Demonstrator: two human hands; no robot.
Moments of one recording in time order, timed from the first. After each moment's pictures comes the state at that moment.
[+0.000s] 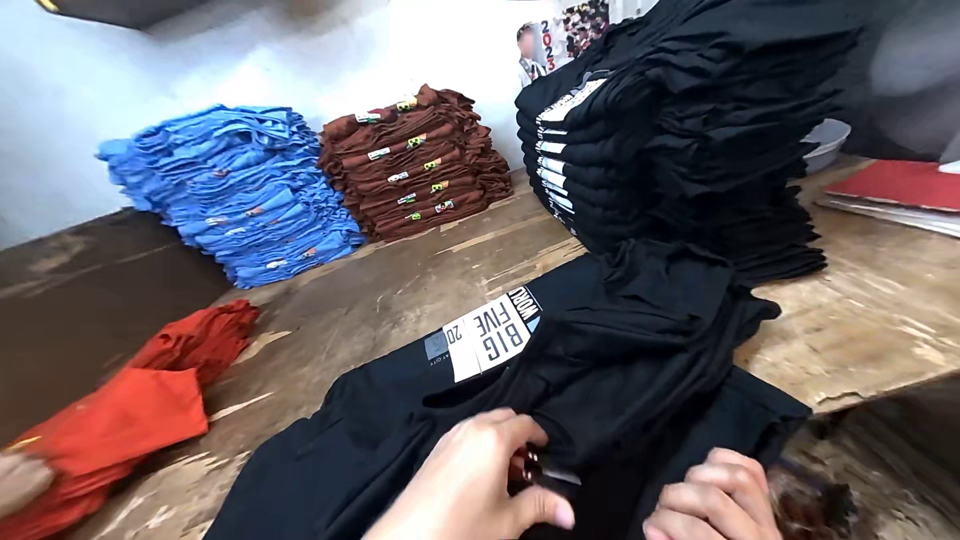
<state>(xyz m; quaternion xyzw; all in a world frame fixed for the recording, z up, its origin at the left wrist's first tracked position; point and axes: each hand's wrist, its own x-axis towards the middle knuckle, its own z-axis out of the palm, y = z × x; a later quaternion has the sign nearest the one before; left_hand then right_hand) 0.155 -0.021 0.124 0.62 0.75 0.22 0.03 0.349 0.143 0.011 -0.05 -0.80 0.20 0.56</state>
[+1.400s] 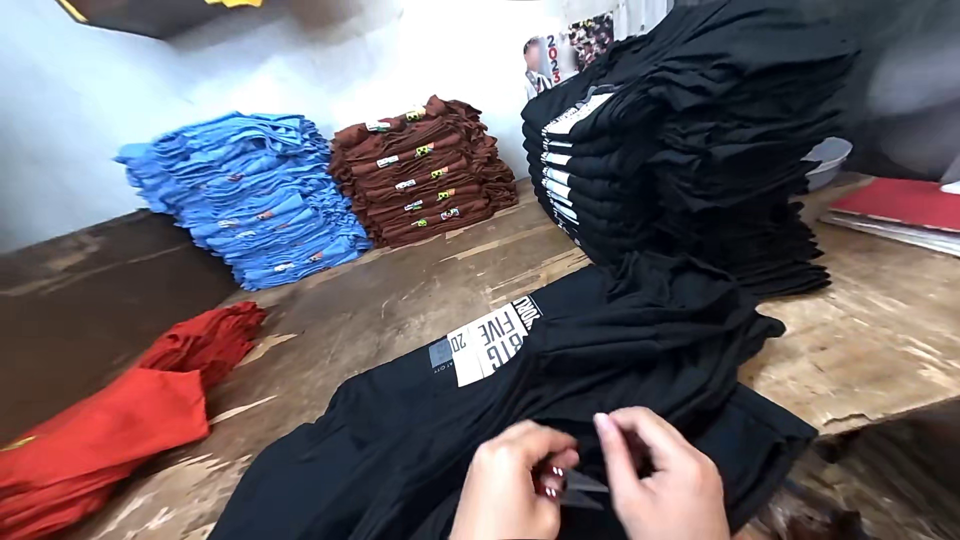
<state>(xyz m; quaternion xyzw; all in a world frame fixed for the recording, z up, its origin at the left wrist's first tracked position) 0.186 -0.003 0.097 0.50 0.79 0.34 -0.01 0.294 0.127 0.062 -0.24 -0.79 0.33 0.46</state>
